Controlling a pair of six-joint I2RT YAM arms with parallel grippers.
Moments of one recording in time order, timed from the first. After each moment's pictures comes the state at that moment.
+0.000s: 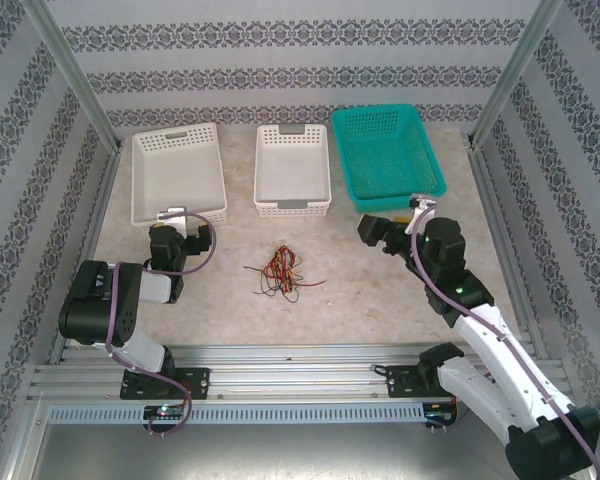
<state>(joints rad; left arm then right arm) 0.00 1.58 0.37 0.84 -0.10 -0.02 0.34 0.77 0.62 -0.16 -0.14 0.52</state>
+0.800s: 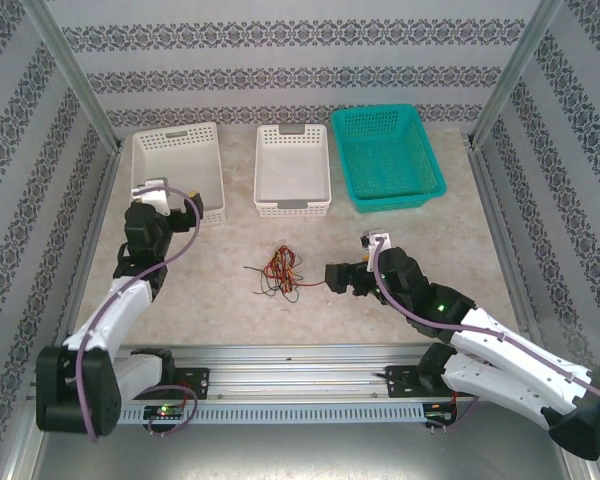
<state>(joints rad) 0.00 1.06 0.59 0.24 -0.02 -0.12 0.82 0.78 0.61 -0.39 0.16 0.56</state>
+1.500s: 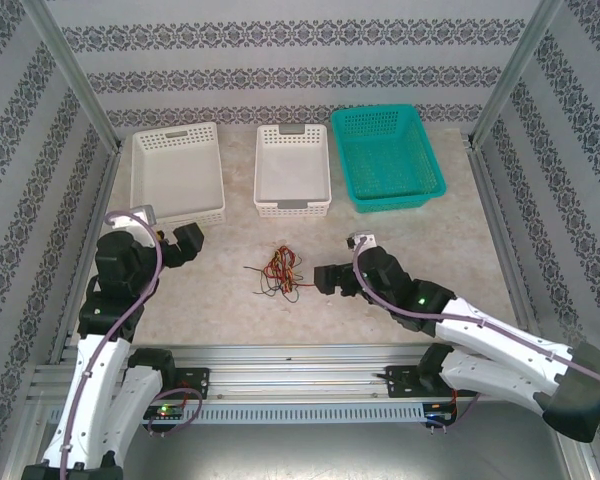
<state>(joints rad) -0.02 0.61 0.69 -0.47 0.20 -0.43 0.87 0.92 0.61 -0.31 0.17 0.60</state>
